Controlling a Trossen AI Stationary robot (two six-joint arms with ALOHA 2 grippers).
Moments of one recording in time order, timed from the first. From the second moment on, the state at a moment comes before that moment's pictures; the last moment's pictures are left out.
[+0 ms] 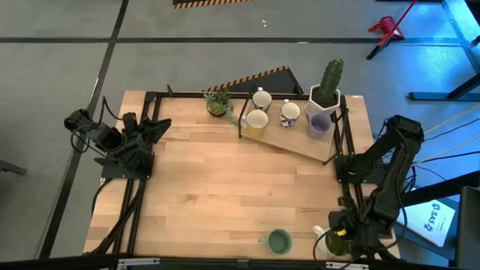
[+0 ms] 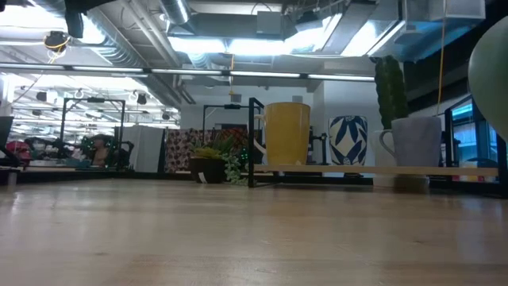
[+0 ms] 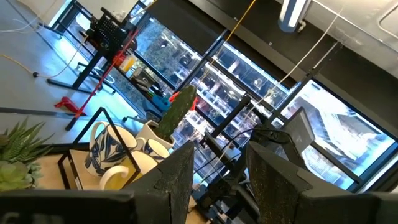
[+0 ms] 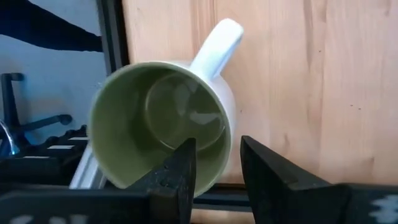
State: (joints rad) left arm -0.54 0.25 0.41 0.24 -1.01 -0.41; right arm 1.18 1.38 1.00 -0.91 0.04 1.25
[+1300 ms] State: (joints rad) left arm -0.54 0.25 0.41 0.24 -1.01 -0.41; right arm 0.69 1.26 0.97 -1.16 0.08 1.01
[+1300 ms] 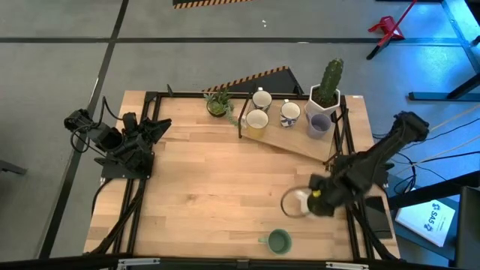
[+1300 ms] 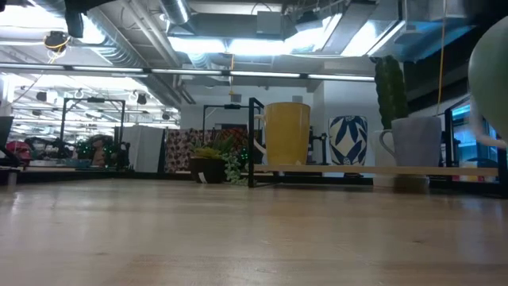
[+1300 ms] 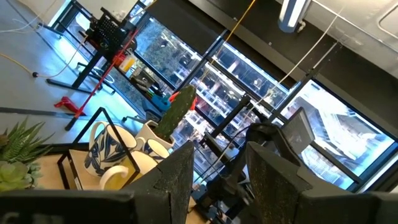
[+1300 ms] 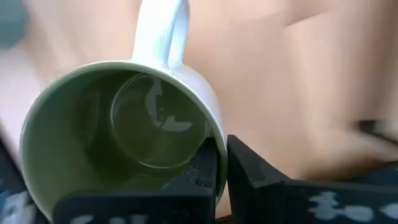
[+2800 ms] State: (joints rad) left arm -0.54 0.25 0.41 0.24 -1.06 -0.41; right arm -0.48 1.10 0.90 -1.18 0.09 -0.11
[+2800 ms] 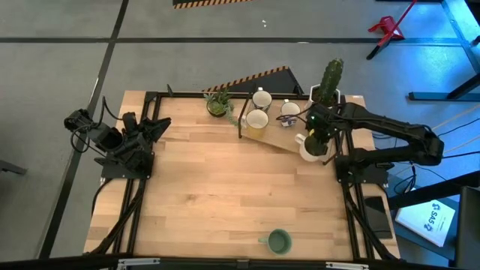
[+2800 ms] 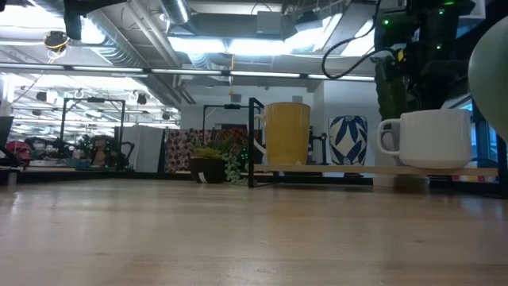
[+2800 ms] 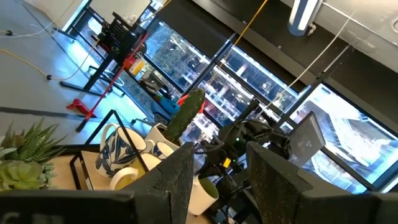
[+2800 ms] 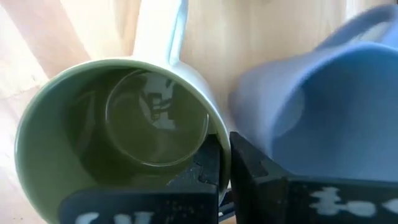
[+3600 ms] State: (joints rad) left arm -0.54 0.25 0.41 0.24 -1.06 -0.41; right arm -0.56 1.10 0.89 -1.16 0.09 -0.18
